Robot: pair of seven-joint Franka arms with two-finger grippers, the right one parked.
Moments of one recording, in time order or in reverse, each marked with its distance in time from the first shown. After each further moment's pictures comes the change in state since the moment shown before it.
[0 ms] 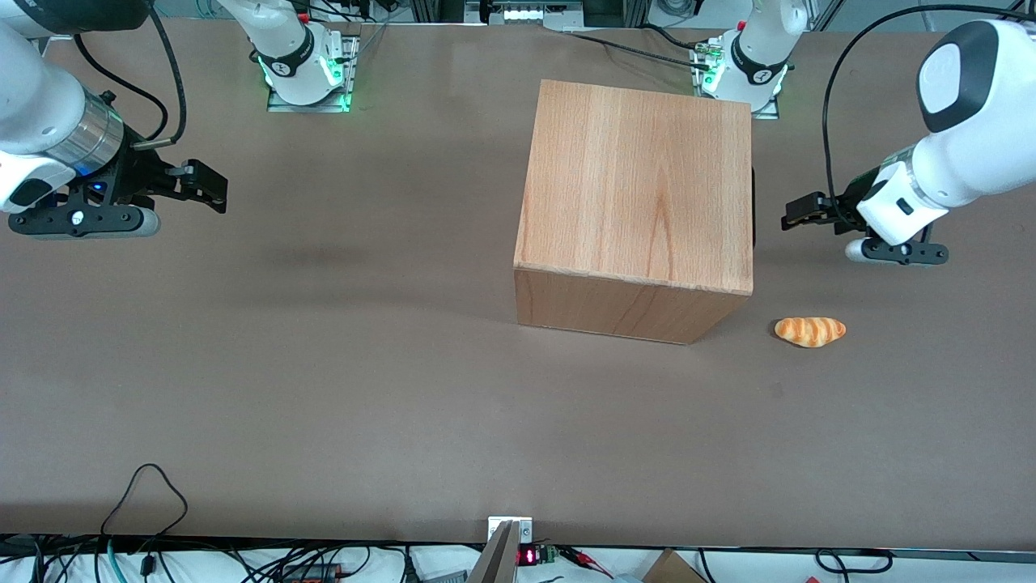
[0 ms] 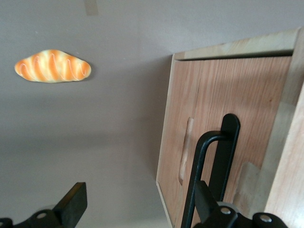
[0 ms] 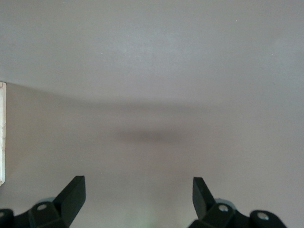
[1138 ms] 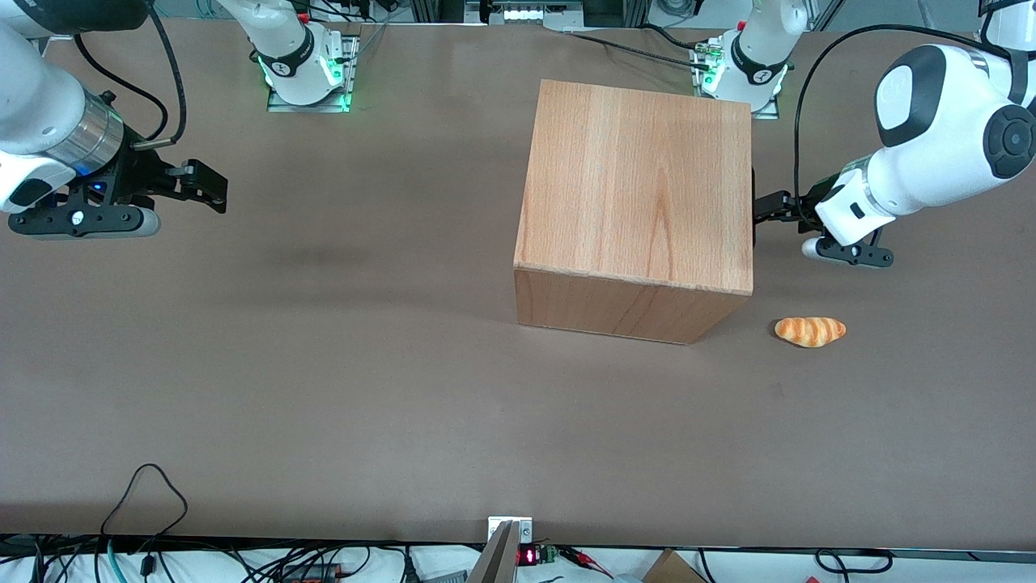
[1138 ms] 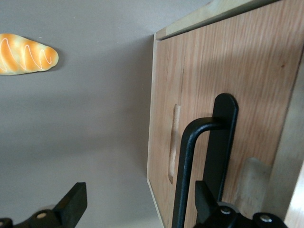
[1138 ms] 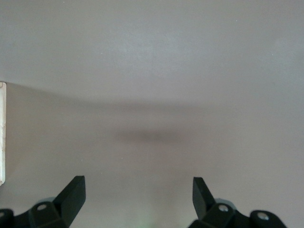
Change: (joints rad) arm -0.001 0.000 -0.038 -0.097 -0.047 0.061 0.062
